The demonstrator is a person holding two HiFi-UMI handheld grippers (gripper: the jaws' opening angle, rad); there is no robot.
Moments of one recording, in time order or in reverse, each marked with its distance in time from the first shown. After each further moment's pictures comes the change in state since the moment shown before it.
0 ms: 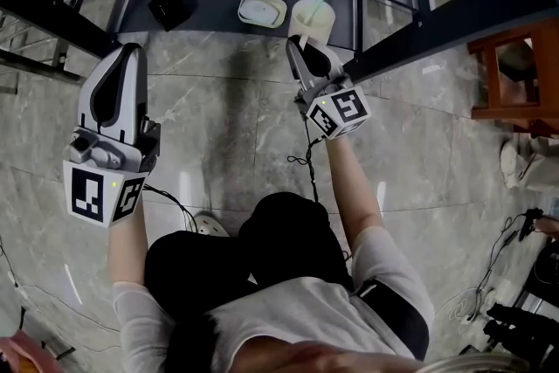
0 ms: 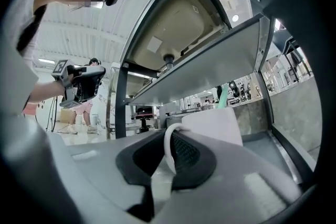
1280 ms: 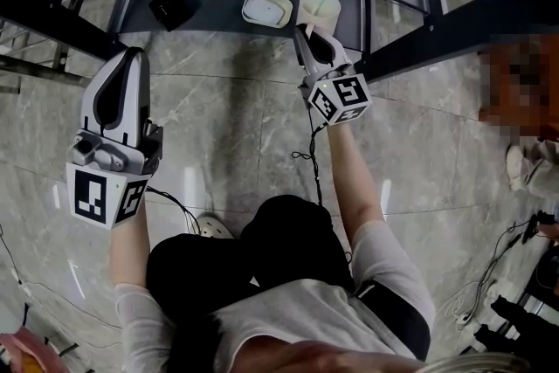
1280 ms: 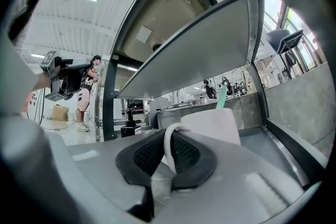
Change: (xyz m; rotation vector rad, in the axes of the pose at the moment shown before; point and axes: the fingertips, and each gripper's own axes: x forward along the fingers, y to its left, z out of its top) left arm 0.004 0.005 -0.019 -0.004 0.040 0.006; right arm 0.023 -0.037 -0.026 -0.005 0.035 -0.072
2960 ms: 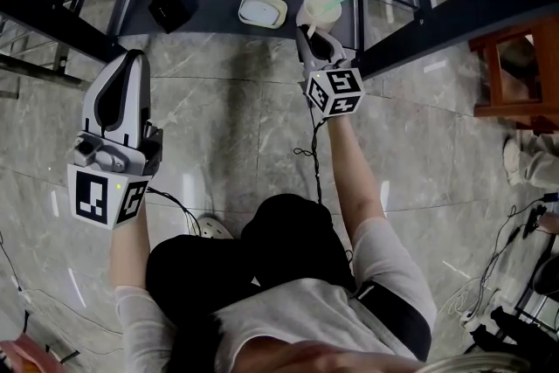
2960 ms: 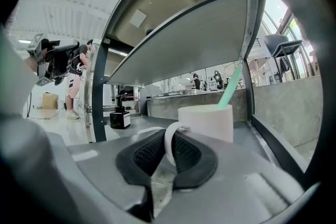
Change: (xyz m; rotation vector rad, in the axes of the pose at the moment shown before) left arm -0.008 -0.006 0.007 0.003 -0.007 -0.006; right arm -0.004 -0.024 -0.021 -0.046 0.136 -0.119
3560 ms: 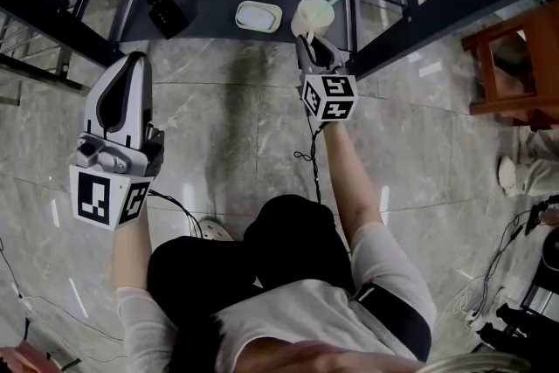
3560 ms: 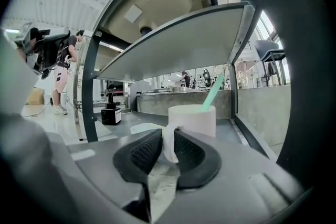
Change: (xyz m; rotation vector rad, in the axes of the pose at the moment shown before) left arm -0.005 -0.008 0.015 0.007 -0.029 -0.014; right arm -0.020 -0.009 -0.001 -0.010 0.063 -0.146
